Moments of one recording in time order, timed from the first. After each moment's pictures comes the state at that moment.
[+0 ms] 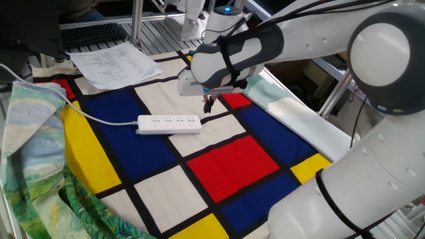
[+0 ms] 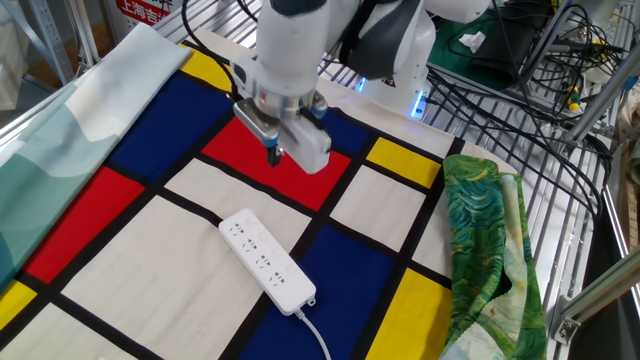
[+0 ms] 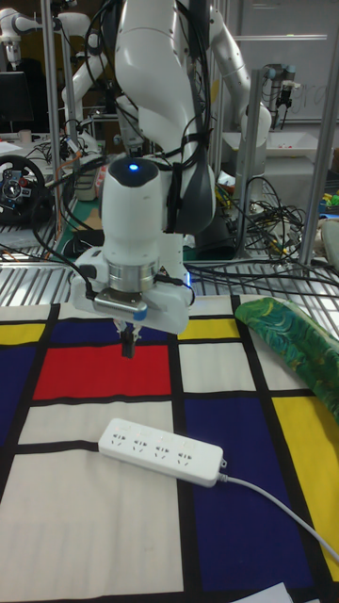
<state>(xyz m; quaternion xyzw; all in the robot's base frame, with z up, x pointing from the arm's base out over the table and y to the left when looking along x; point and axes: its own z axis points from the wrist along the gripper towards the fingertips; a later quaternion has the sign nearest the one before) 0.455 -0.056 0.210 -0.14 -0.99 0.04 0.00</state>
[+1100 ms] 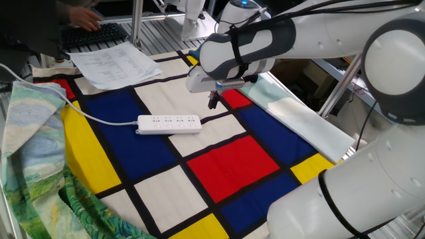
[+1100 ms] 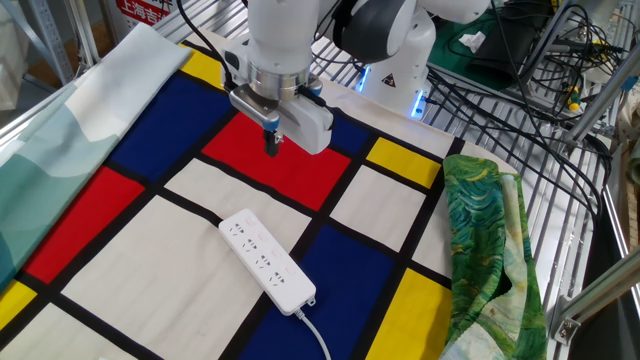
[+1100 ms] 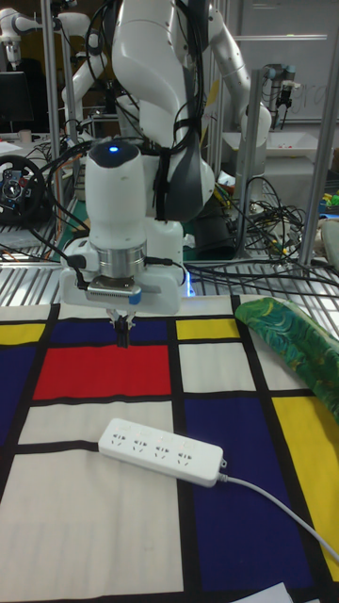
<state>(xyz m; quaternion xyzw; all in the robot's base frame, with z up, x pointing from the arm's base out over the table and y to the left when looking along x) 0.447 -0.068 0.229 -0.07 -1.00 0.01 -0.01</state>
